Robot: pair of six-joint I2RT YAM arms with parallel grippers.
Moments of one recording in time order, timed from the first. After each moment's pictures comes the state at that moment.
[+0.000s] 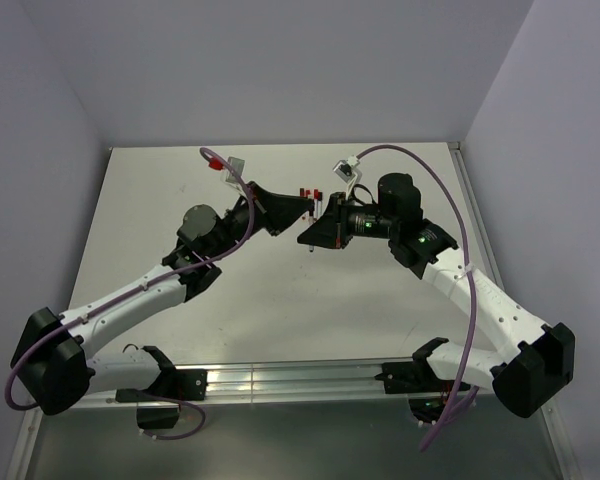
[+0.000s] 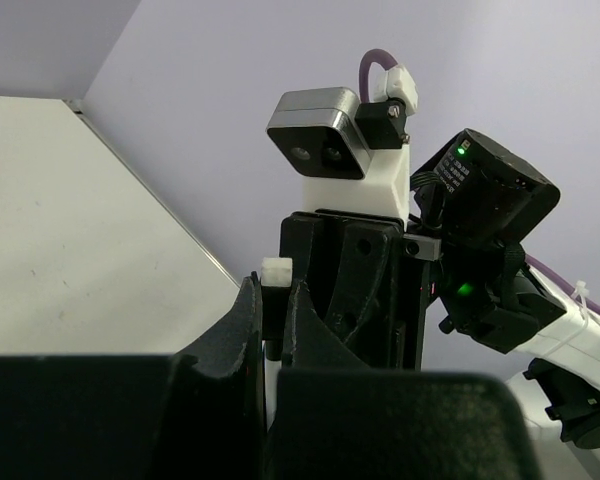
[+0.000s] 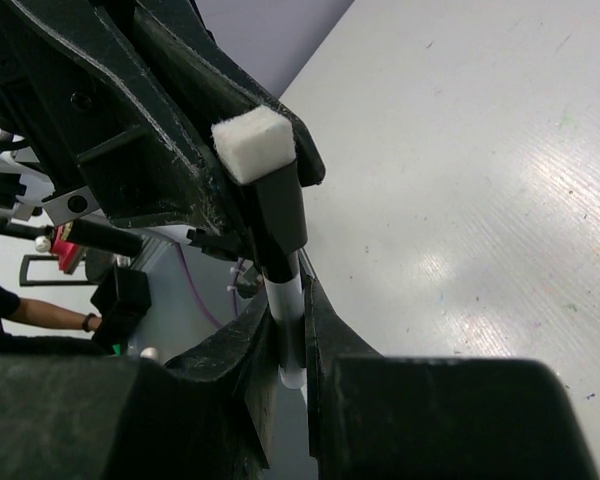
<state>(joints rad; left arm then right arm) -0.77 1.21 0.83 0.64 0.23 -0.83 0.51 1.14 1.00 -0.14 -0.74 0.59</state>
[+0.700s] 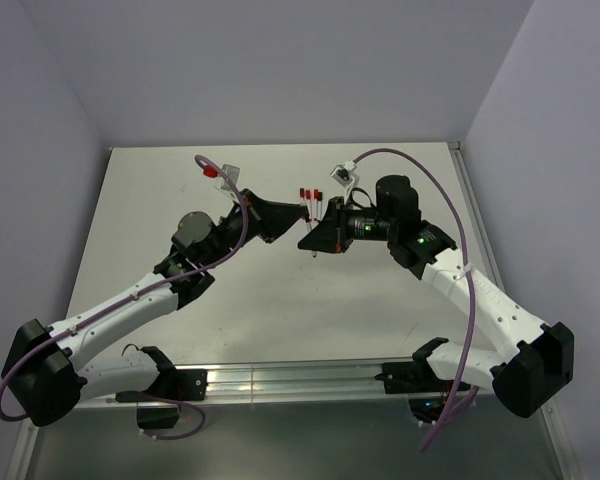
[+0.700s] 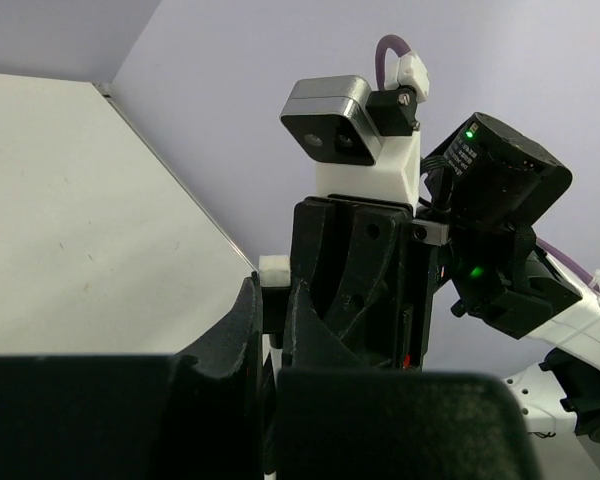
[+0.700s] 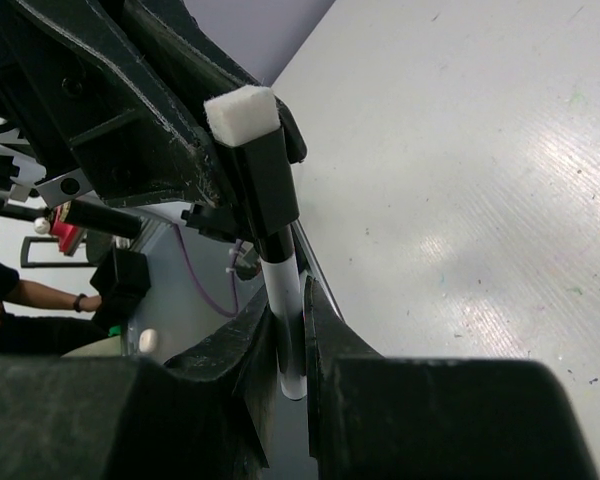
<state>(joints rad) -0.77 1.14 0.79 0.55 0.19 -0.81 0.51 1.14 0.99 -0.17 -0.76 0.56</state>
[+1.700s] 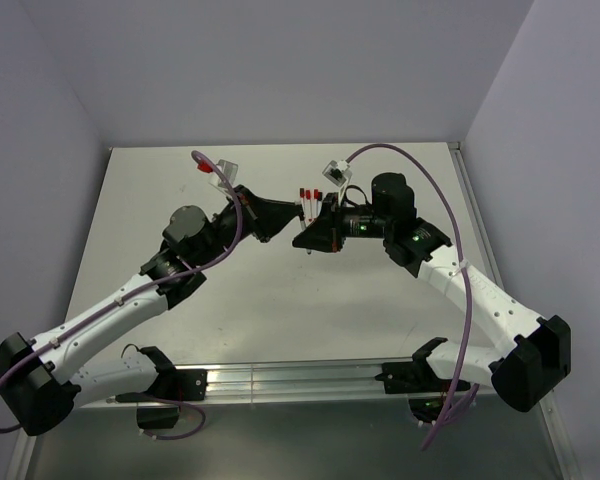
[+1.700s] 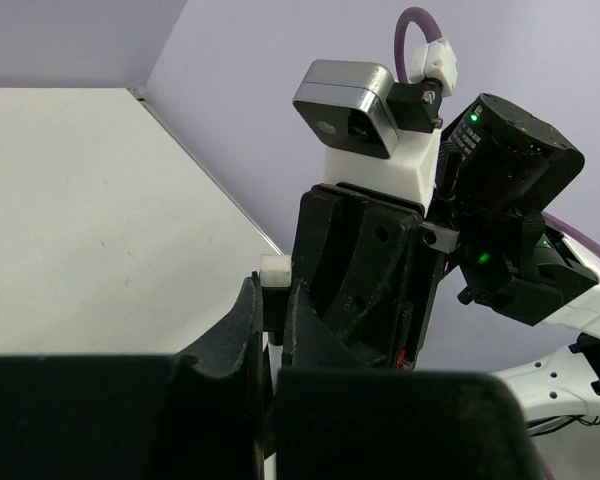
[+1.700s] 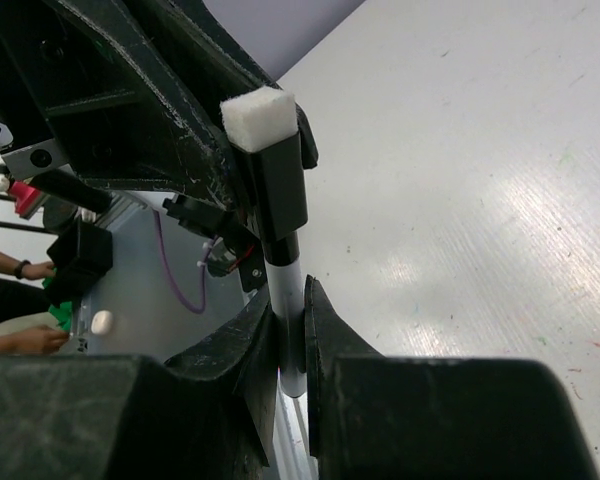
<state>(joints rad) -0.77 1.08 0.87 0.37 0.18 -0.69 0.54 1.17 1.01 -0.11 -0.80 0.43</state>
